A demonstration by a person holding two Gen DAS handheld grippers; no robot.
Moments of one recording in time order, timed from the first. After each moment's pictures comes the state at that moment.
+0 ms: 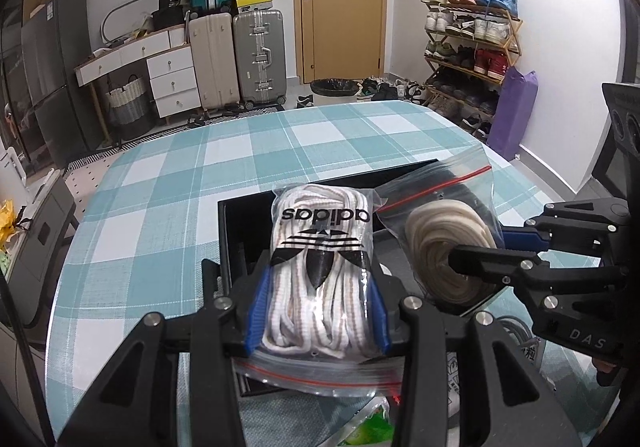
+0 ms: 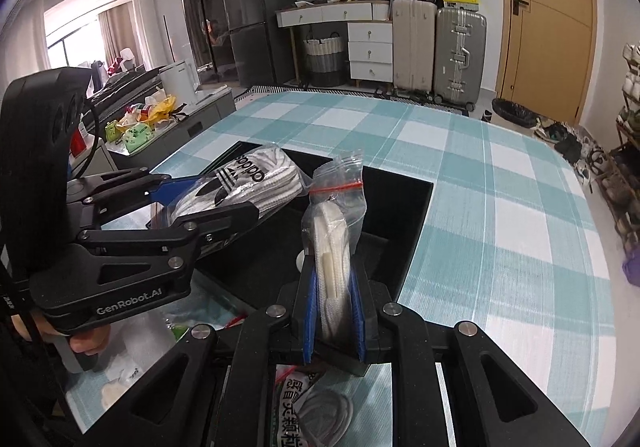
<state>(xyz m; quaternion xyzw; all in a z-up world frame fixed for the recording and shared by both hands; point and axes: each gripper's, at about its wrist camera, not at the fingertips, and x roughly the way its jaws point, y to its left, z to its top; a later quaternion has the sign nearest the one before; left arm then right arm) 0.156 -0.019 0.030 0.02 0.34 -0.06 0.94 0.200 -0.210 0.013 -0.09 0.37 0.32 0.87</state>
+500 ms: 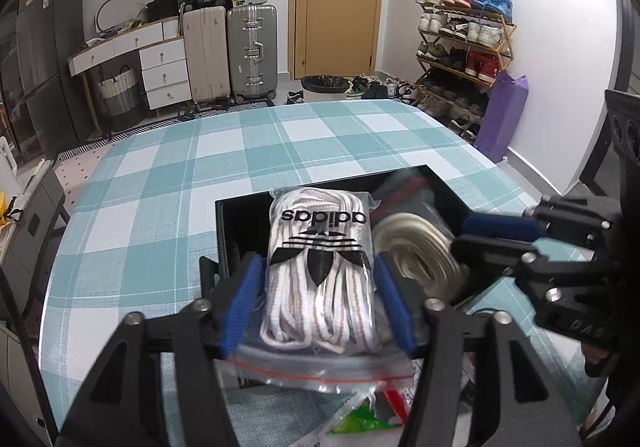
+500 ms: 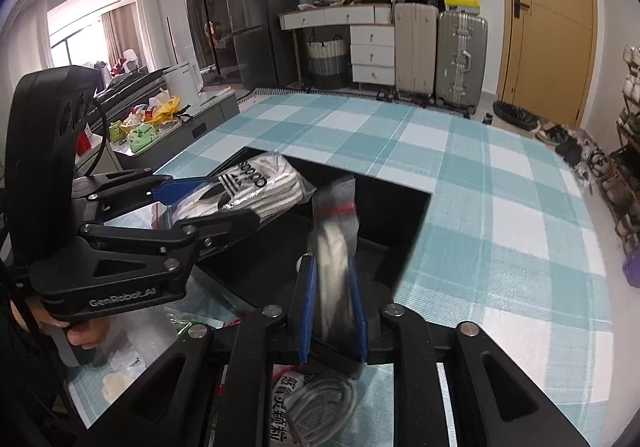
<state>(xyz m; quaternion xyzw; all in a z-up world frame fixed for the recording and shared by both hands) 0.146 -0.013 0.037 0.00 0.35 -0.08 0.93 0.186 -0.219 0.022 -0.10 0.34 0.32 0.88</state>
